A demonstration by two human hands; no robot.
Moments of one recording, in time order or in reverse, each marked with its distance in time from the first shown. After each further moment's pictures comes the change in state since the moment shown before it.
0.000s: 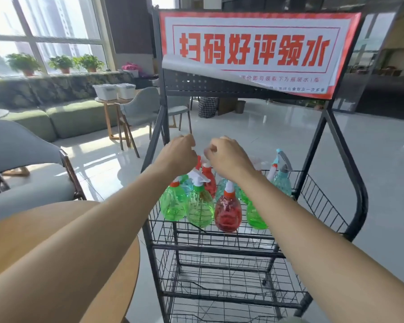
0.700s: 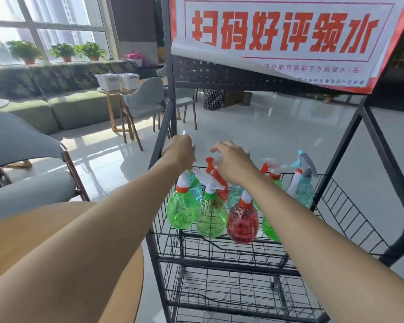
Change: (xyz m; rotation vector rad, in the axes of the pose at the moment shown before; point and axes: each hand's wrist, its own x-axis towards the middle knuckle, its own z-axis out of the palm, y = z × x) left_hand 0.072 -0.056 0.040 -0.004 -0.012 -0.200; right_hand 0.047 0.014 0.046 -0.058 -0.214 0.059
